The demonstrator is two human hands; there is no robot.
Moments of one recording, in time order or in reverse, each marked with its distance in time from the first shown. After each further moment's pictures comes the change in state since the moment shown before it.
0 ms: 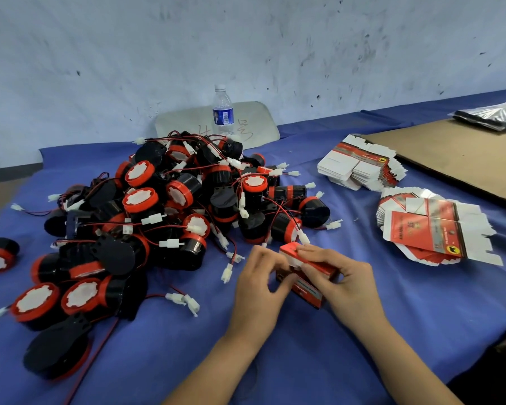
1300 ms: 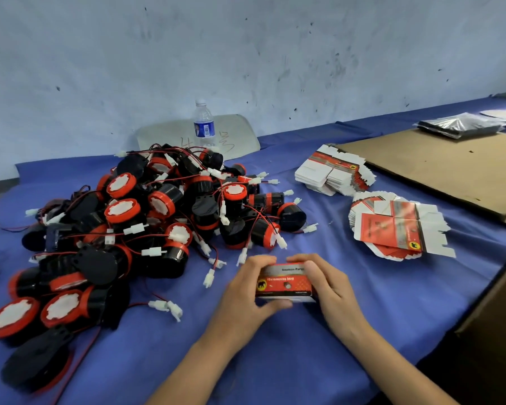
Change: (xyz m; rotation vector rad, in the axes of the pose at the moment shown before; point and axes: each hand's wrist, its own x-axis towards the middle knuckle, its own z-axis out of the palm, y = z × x) left_hand -0.005 0.000 -0.008 0.046 -0.318 -0.017; right_hand -0.016 -0.004 -0.014 0.043 -0.050 0.077
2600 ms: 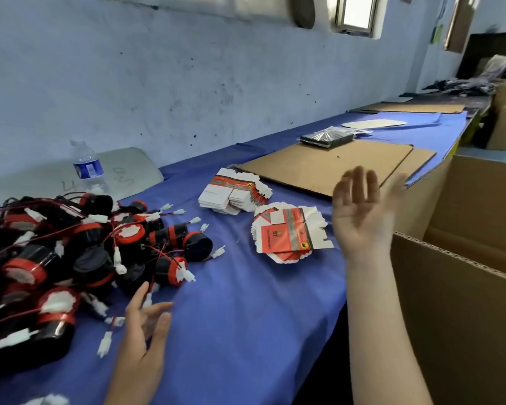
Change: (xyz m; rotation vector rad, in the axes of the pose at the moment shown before) left_hand 0.007 -0.002 0.008 -0.371 0.122 -0.251; right_hand 0.043 -0.052 -0.174 1.249 0.740 -0.282
